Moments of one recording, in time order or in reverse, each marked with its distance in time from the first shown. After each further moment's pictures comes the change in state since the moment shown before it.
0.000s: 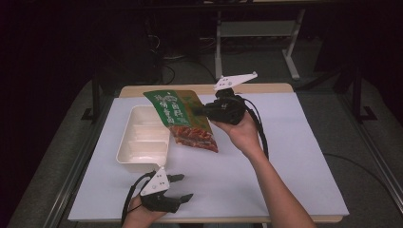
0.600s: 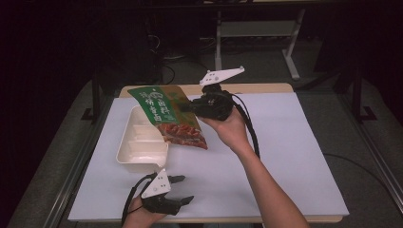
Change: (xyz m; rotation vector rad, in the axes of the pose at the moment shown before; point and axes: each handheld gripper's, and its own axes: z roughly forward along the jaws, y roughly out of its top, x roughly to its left) left arm -0.003 0.000 0.001 0.007 -0.012 0.027; right arm 0.013 0.022 0.019 -0.028 0.039 -0.030
